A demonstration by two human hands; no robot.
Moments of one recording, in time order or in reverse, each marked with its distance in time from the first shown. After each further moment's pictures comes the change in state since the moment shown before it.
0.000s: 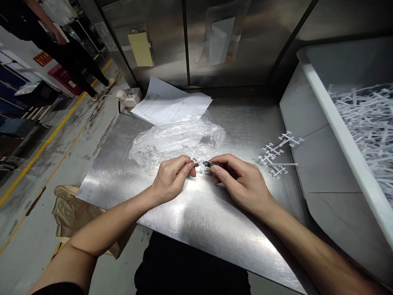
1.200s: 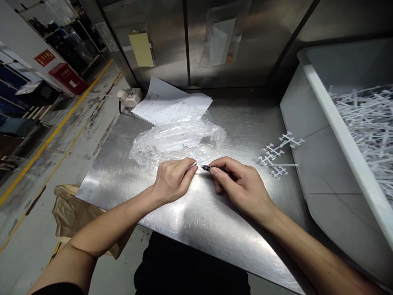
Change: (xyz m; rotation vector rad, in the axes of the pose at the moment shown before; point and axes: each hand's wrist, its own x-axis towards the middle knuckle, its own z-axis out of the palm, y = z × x) left_hand -0.004 -0.010 0.007 0.417 0.035 0.159; right_hand -0.003 -0.013 0.003 0.077 -0.056 0.131
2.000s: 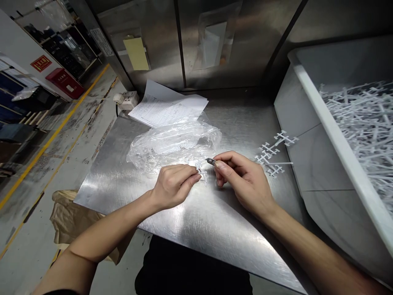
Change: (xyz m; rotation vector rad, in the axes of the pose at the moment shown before) left_hand 0.004 0.007 -0.002 -0.231 -0.039 0.111; right_hand 0.004 -0.001 -0.001 0.180 0.158 -0.013
